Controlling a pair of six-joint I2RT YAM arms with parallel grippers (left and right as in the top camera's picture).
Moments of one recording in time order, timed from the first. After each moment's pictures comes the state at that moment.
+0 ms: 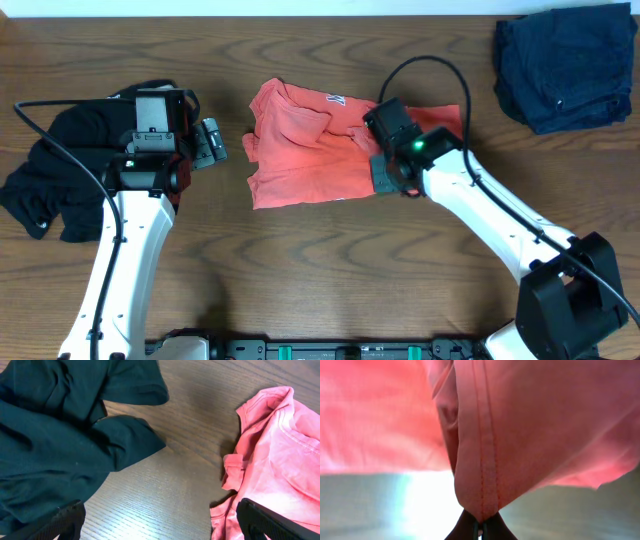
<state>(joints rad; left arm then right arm) -0.02 1.34 1.11 -0.73 -0.20 -0.29 0.55 1.70 1.26 -0.88 0.13 0.40</state>
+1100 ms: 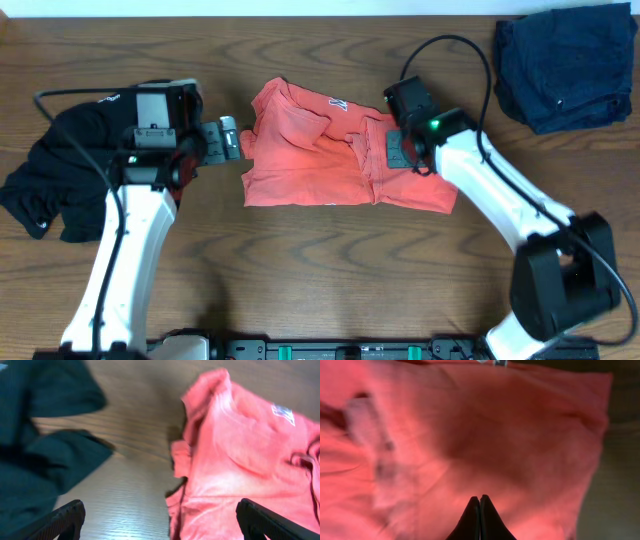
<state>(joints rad) -0.02 1.40 1.11 -0.66 0.07 -0.14 0.40 1.81 1.31 -0.76 0.15 0.38</state>
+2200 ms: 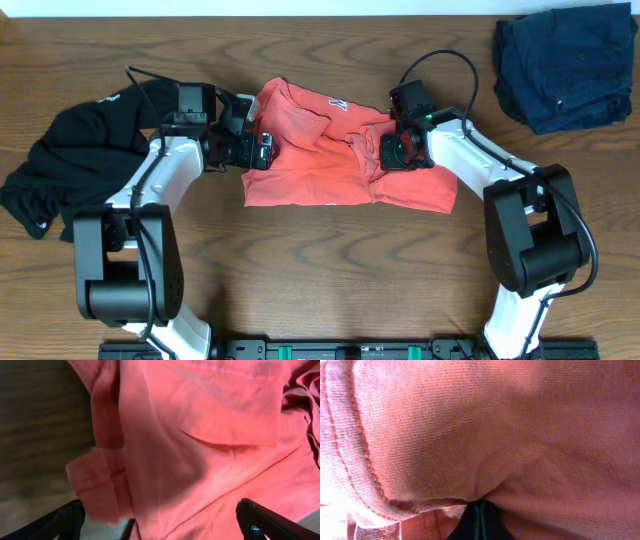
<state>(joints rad) -0.02 1.81 1.11 -0.44 0.44 0.14 0.34 2.00 1.31 -0.62 -0.08 0.35</state>
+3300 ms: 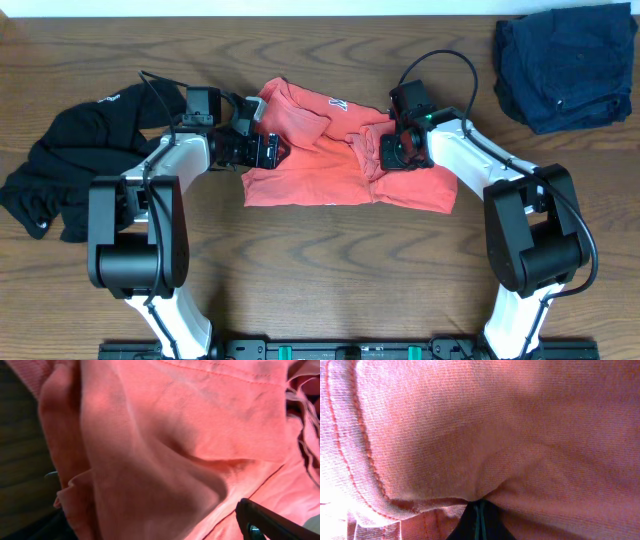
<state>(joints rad) -0.02 1.94 1.12 -0.33 0.60 0.13 0.34 2.00 1.31 -0.61 -0.08 0.34</state>
